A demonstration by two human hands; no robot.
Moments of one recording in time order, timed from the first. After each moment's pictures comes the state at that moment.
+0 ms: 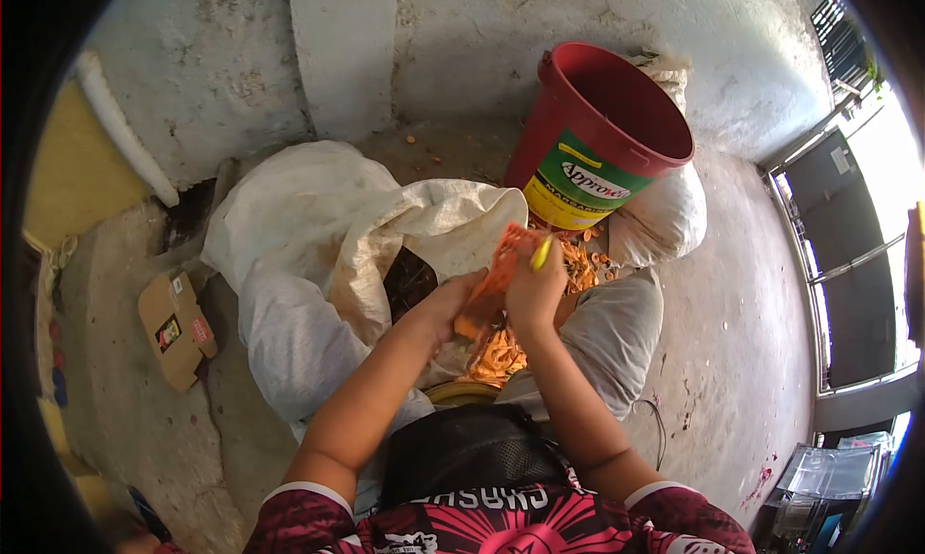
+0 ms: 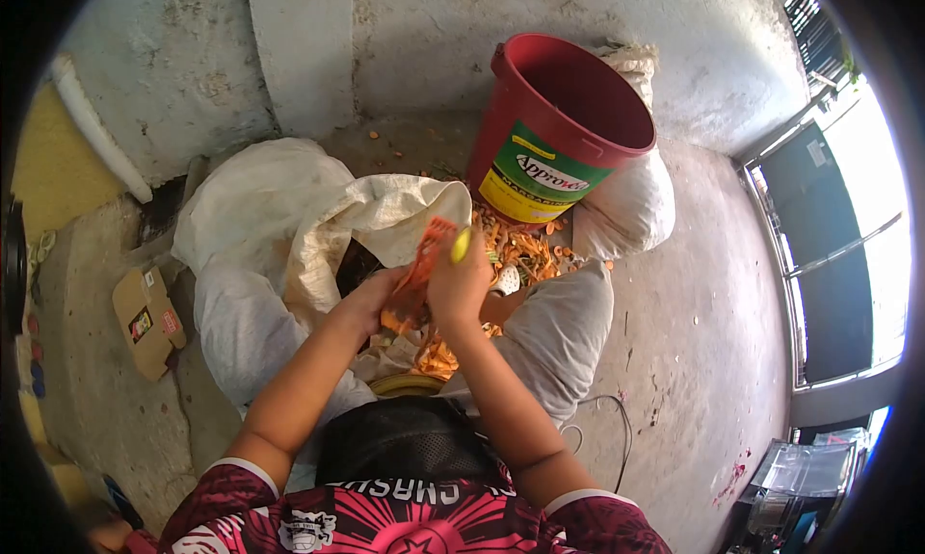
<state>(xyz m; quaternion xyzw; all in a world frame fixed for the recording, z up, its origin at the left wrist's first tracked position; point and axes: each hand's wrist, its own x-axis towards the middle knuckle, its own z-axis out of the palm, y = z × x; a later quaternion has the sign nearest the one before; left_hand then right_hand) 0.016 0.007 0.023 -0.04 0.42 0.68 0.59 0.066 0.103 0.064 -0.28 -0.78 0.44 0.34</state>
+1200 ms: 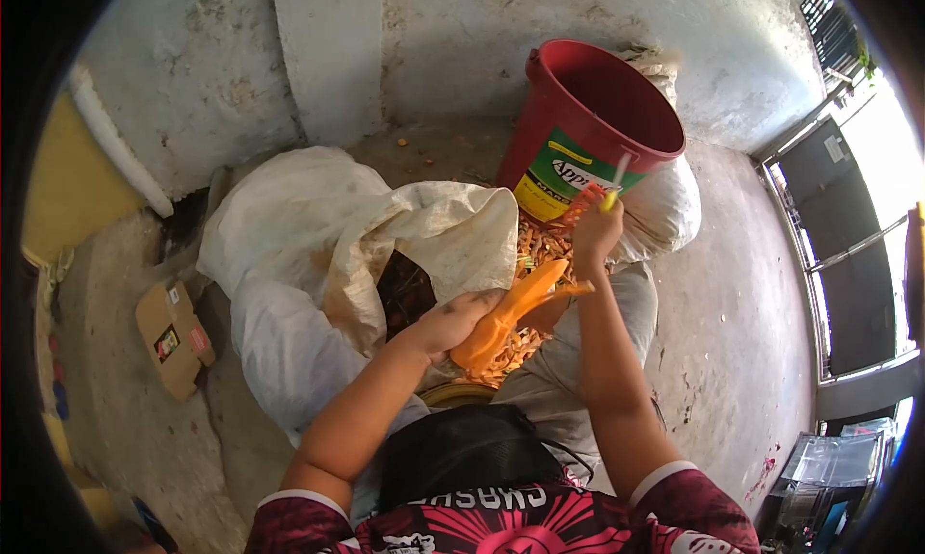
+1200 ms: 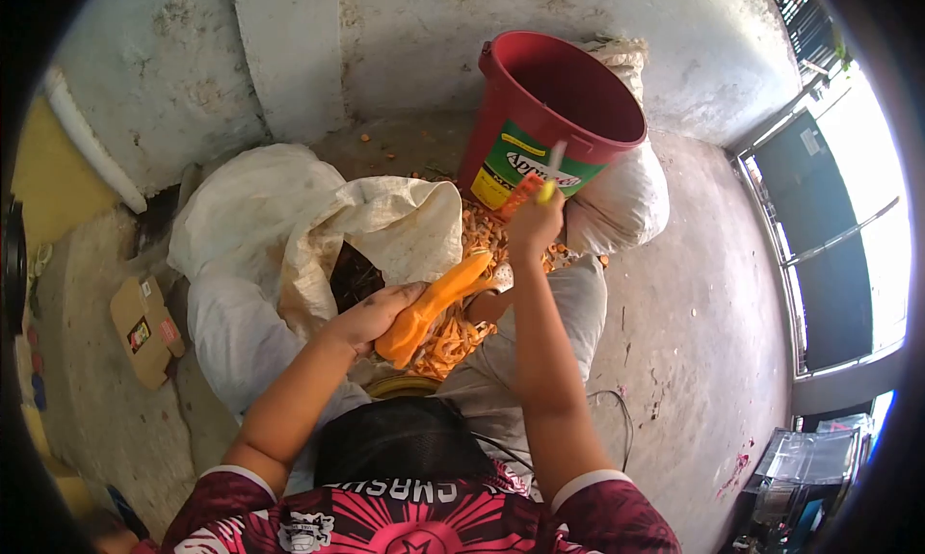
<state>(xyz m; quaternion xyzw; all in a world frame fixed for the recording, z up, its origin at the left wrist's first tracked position) 0.038 0.002 0.042 0.13 0.43 0.68 0.58 0.035 0.244 0.038 -0.38 -0.76 0.24 0.47</state>
